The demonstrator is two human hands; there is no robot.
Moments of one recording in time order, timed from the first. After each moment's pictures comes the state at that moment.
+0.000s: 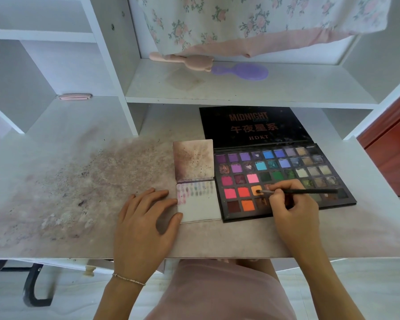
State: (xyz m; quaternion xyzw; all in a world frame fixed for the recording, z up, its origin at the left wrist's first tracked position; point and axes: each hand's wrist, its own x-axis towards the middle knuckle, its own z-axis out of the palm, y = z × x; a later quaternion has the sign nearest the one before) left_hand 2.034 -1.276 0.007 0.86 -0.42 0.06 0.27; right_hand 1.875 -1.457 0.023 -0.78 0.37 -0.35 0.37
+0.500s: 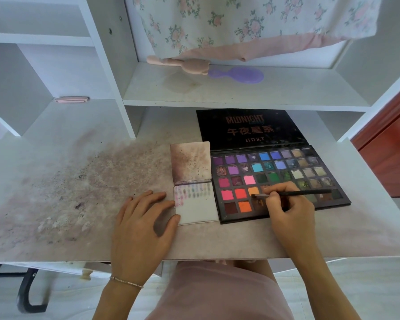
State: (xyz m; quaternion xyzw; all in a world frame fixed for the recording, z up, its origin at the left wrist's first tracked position) left_hand 2.035 -1.274 0.006 0.86 -0.42 0.06 0.27; right_hand 1.875 -1.456 0.024 -0.77 0.36 -0.36 0.37
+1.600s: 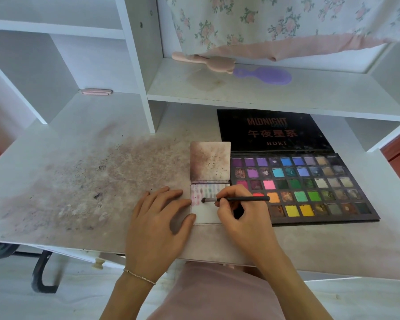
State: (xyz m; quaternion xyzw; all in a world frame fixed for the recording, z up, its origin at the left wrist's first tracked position) left_hand 2.034 -1.275 0.007 0.86 -0.42 0.05 0.28; right_hand 1.936 -1.410 0.024 -0.82 0.22 -0.26 0.45
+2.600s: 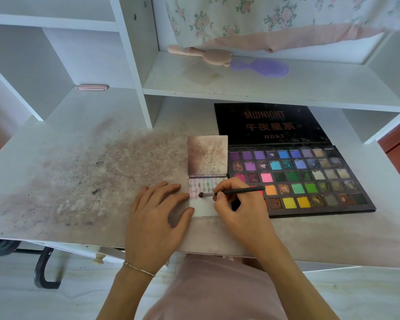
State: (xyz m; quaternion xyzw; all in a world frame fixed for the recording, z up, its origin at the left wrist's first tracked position) left_hand 2.034 -1.275 0.009 0.87 -0.42 0.04 0.27; right_hand 1.937 -1.411 0.027 -0.83 0.23 -0.24 0.45
